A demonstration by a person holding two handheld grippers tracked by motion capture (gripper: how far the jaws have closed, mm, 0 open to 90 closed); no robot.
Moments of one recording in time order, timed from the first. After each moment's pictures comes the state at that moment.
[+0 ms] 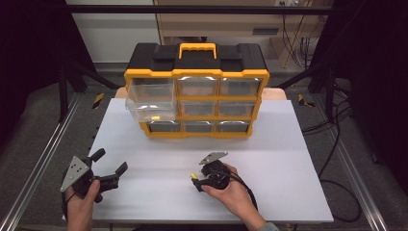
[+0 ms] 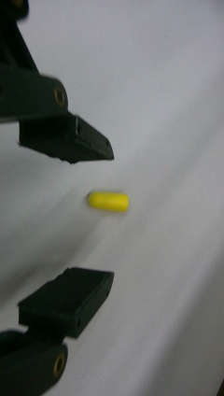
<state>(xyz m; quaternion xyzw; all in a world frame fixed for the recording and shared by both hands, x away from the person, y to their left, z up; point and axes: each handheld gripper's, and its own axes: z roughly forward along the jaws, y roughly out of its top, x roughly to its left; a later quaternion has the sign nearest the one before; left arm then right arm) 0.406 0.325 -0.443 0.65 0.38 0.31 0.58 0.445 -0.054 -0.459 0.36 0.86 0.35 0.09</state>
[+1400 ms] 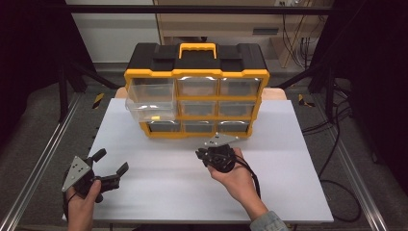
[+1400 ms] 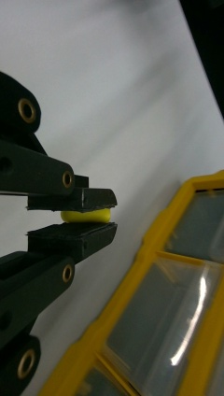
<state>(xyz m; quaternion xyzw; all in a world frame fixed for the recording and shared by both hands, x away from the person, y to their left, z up) 0.406 0.324 -0.443 0.65 0.38 0.31 0.58 0.463 -0.067 -0.398 0.33 0.82 0.44 0.16</state>
